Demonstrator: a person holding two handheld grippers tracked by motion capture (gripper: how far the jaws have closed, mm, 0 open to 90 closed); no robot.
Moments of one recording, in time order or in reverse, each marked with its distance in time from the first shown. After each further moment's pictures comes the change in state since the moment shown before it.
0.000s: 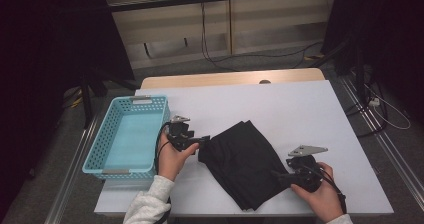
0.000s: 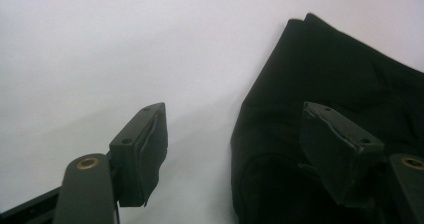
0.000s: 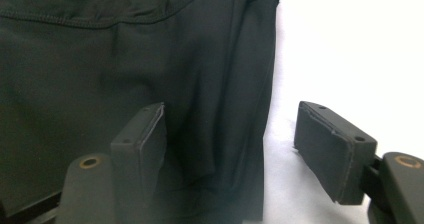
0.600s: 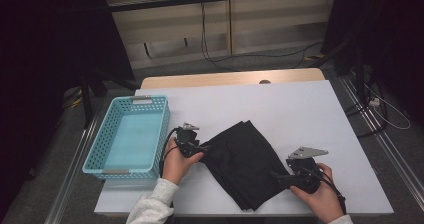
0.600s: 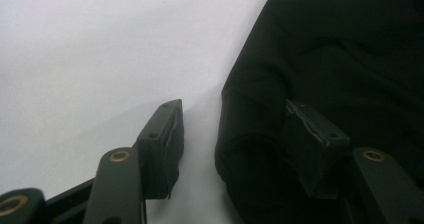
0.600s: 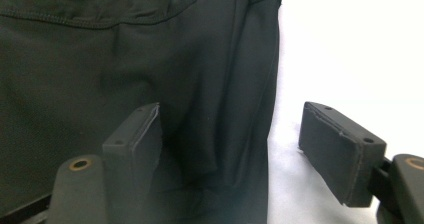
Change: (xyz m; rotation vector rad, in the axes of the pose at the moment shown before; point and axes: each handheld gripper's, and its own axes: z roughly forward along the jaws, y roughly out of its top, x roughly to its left) left arm -0.011 -0.016 0.011 0.112 0.041 0.070; right arm 0.002 -0.005 0.001 -0.035 0.002 -0.010
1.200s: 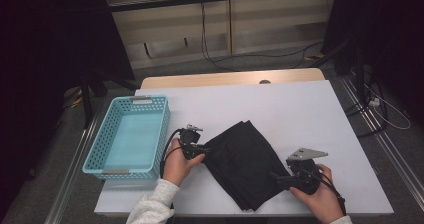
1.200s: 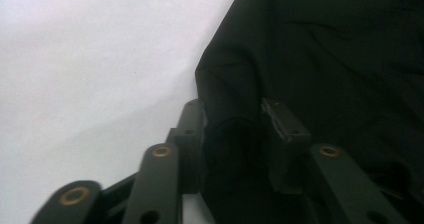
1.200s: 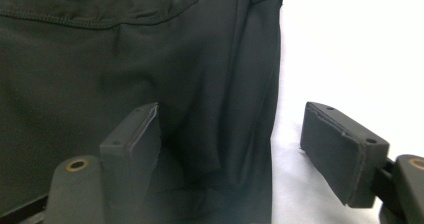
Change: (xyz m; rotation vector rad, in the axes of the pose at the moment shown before) left arm -0.011 0.003 -0.002 0.076 -0.048 -0.041; right arm 0.003 -0.002 0.000 -0.007 -0.007 -0.004
